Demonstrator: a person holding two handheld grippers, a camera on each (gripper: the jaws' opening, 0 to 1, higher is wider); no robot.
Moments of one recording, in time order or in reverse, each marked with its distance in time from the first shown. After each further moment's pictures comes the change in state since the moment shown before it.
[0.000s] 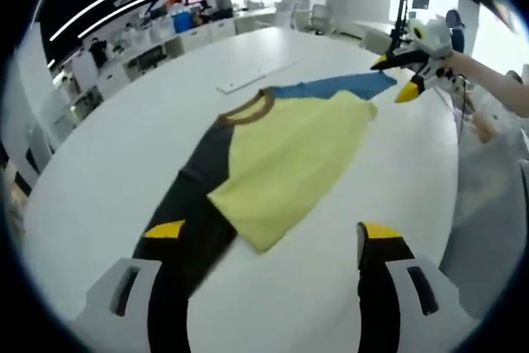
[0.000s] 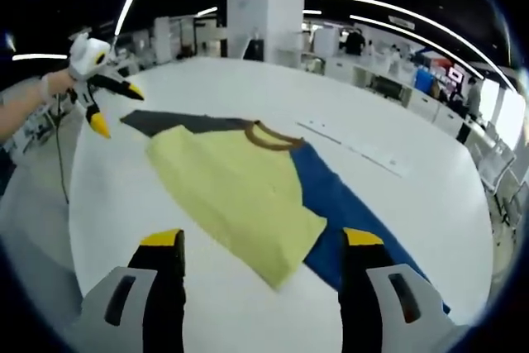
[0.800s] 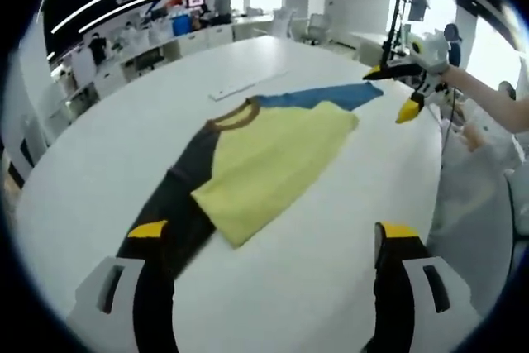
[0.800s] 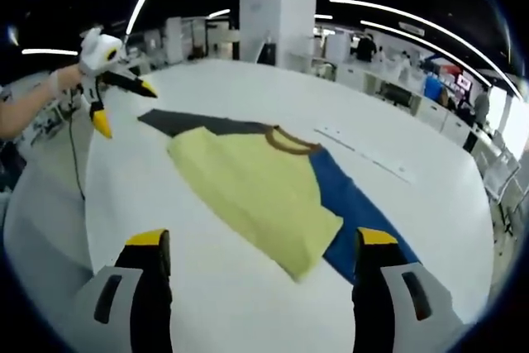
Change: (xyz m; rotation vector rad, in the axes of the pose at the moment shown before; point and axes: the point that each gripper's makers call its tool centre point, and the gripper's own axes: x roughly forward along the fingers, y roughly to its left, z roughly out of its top) left arm -0.019 -0.025 0.000 -0.041 -0.026 -0.049; right arm -0.017 0.028 0.003 -0.034 -0.012 0.049
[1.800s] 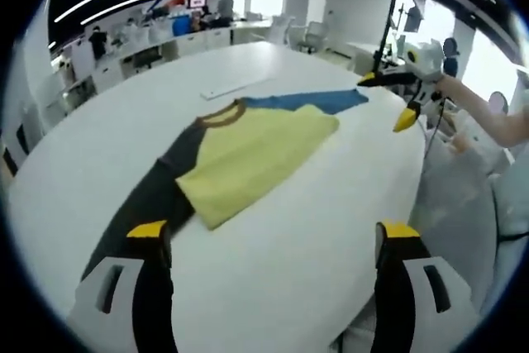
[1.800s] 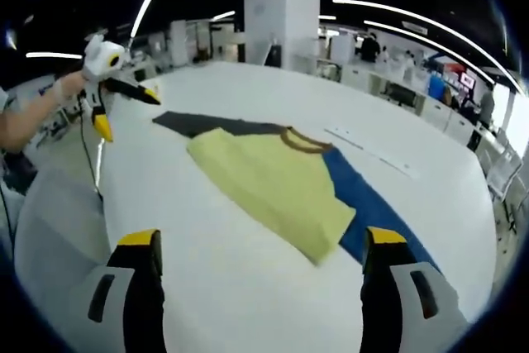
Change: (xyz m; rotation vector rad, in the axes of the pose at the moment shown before) left arm -0.028 -0.033 -0.015 -0.050 -0.031 -0.038; right arm -0.026 0.023 -0.003 0.011 -0.009 0.022
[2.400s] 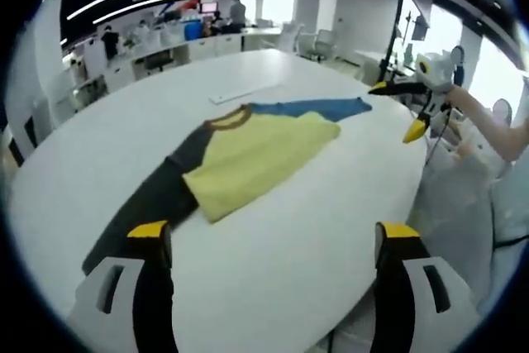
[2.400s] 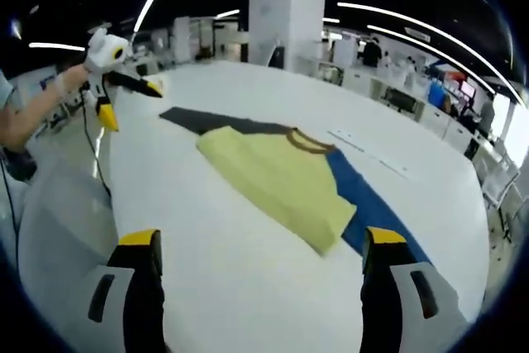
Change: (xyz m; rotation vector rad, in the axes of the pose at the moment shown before) left arm -0.018 -0.008 0.001 -0.031 -0.046 0.046; right arm -0.021 0.019 0.000 -0.038 -0.005 -0.011
